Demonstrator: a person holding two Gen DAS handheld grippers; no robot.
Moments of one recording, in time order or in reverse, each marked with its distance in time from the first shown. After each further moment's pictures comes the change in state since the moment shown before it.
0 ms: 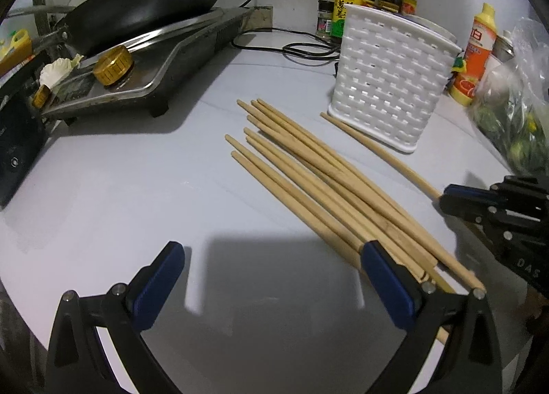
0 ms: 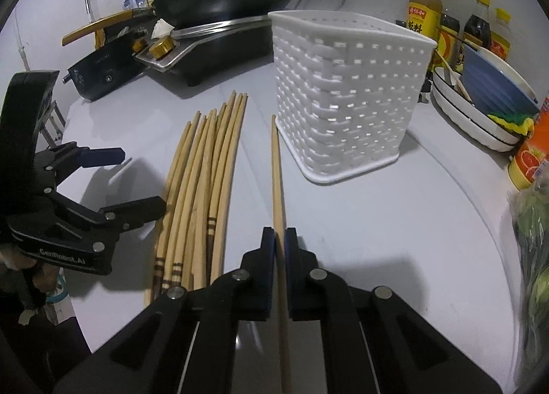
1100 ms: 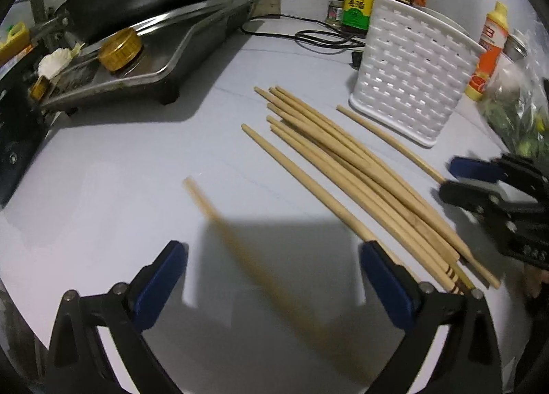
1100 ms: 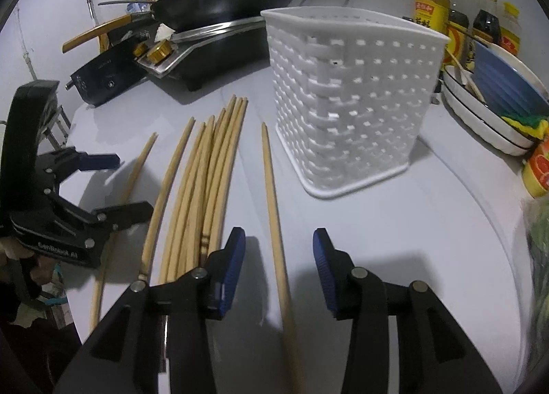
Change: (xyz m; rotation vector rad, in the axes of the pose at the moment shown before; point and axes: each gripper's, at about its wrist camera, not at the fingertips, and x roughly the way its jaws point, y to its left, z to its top) left arm 0.012 0.018 0.003 -0.005 0.054 -0.018; right arm 0.019 -0.008 0.020 0.010 -0.012 0.051
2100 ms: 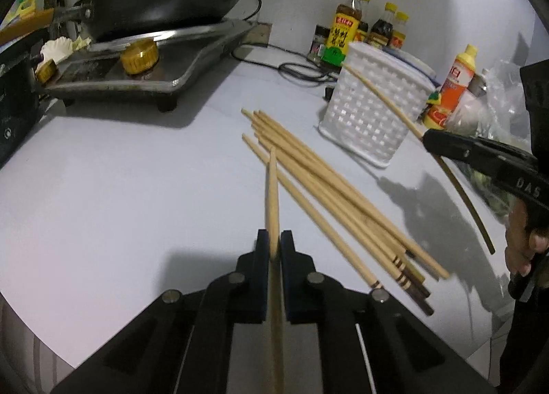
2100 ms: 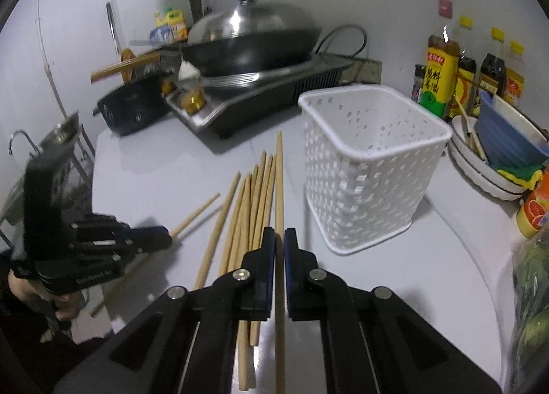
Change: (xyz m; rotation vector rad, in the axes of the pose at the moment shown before) left arm -0.038 0.012 -0.018 -0.088 -0.130 -0.159; right arm -0.061 0.017 0.036 -0.007 -0.149 0.063
